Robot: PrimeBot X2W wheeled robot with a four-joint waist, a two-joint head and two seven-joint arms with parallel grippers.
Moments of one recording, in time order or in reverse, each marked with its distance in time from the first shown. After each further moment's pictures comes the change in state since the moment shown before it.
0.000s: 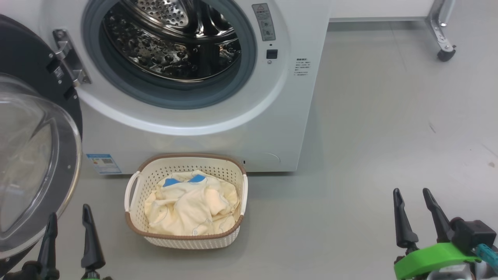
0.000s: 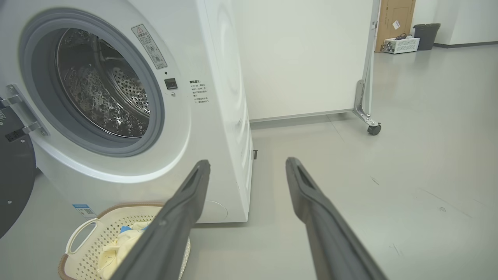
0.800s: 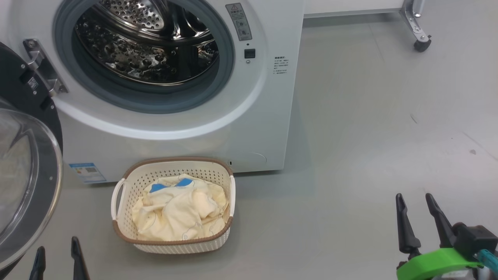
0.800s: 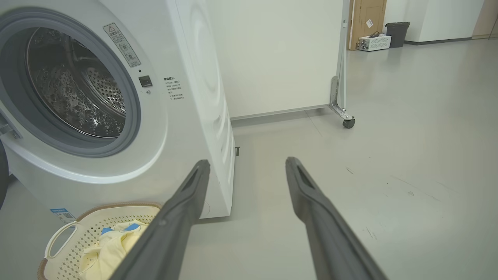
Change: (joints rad) left arm 0.100 -0.072 0.143 0.030 0.089 -0.111 0.000; right arm 0.018 0.000 -0.008 -0.011 -0.009 0.000 0.000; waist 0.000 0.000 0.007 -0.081
